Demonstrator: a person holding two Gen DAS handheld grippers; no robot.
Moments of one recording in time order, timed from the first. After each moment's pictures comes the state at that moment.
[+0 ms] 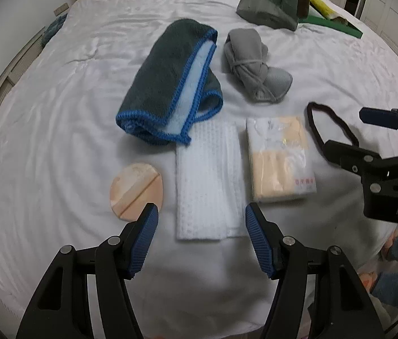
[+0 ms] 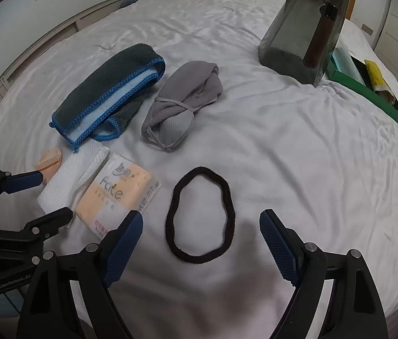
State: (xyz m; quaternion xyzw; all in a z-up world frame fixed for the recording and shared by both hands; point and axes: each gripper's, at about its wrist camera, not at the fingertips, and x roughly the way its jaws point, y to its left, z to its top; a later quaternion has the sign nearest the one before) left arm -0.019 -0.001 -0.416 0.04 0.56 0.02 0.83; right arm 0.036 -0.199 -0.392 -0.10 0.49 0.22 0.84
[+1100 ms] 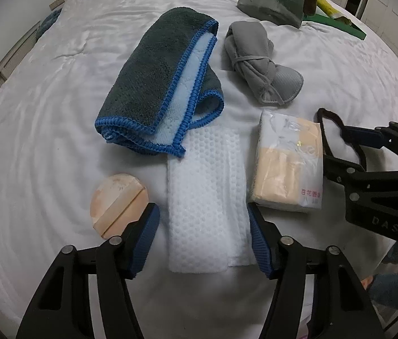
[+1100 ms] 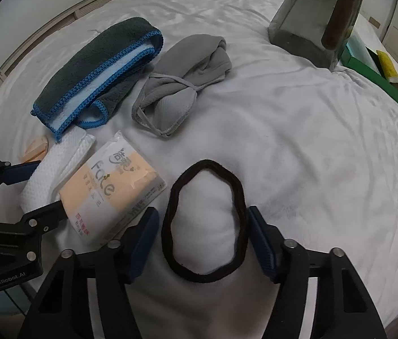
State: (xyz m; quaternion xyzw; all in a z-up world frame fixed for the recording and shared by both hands) left arm 0.005 0.004 -0.434 0.02 0.57 0.00 0.82; right arm 0.056 -0.191 -0.425 -0.11 0.51 0.24 0.82
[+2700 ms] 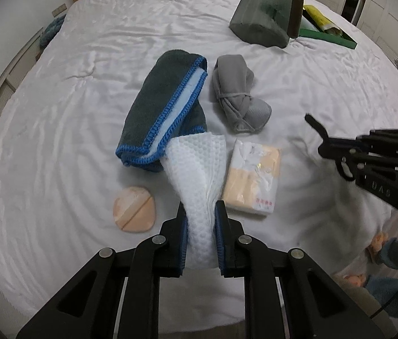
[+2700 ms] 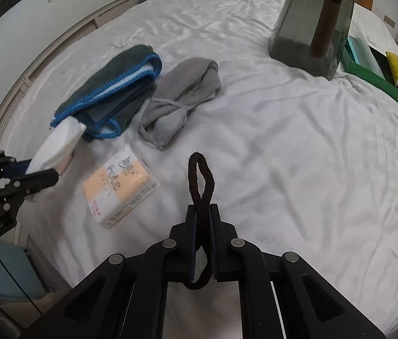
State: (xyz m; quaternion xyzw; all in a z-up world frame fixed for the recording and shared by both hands) left arm -0.006 -0.015 -0.373 0.03 0.57 0.01 0.82; right arm 0.061 -0.235 -0.385 -0.07 0.51 0.30 0.81
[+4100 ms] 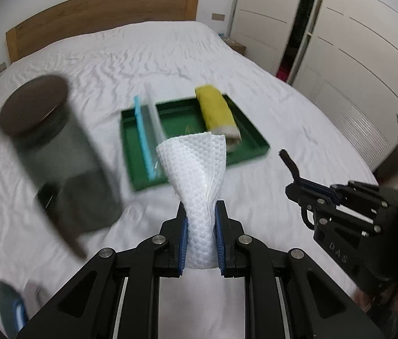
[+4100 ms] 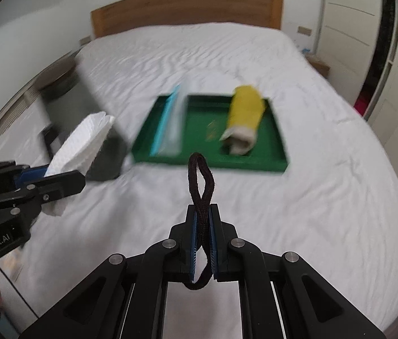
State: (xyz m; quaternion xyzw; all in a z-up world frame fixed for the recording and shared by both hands) left arm 0.274 -0.302 -0.280 -0.02 0.44 -0.12 0.89; right arm 0.241 -0.524 -0.278 -0.03 0.41 0.13 0.90
